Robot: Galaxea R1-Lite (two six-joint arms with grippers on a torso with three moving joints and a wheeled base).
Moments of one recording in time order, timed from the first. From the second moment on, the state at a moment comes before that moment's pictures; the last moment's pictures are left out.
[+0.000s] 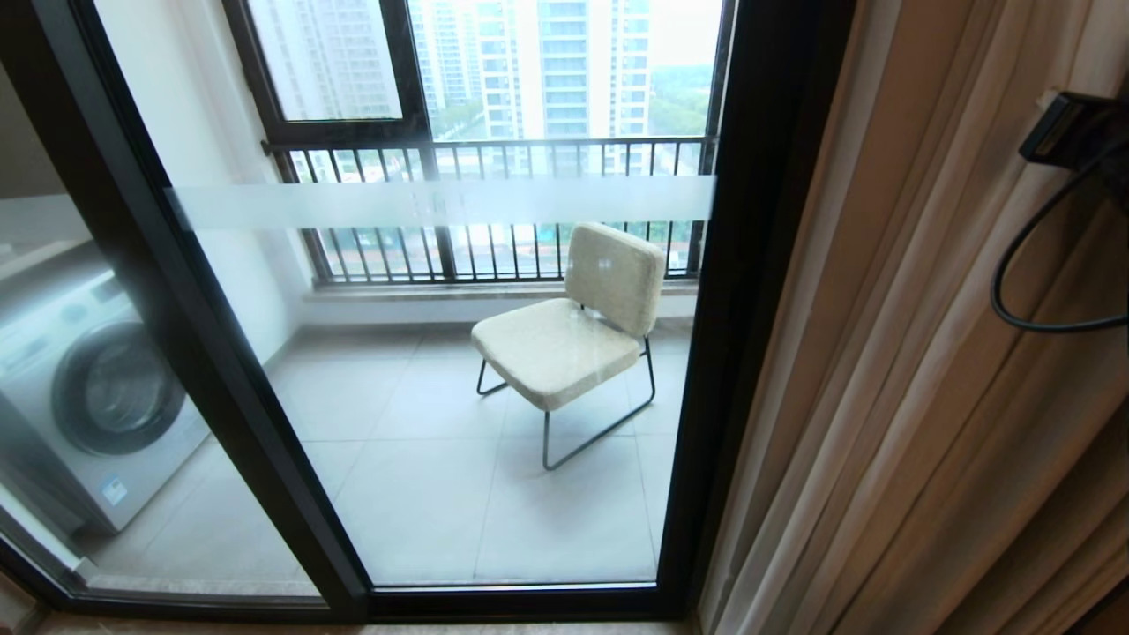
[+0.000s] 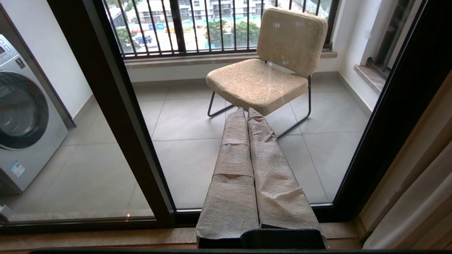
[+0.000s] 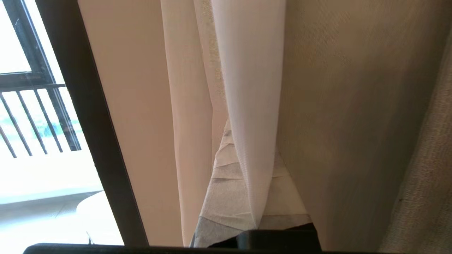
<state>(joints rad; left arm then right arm) 0.00 0.00 0.00 0.00 -0.01 0.03 -0.09 1.65 -1.17 -0.80 -0.08 0.05</state>
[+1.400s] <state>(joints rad) 0.00 0.00 0.00 0.00 -0.02 0.03 -0.09 1.60 -1.14 -0.80 -0.08 0.05</state>
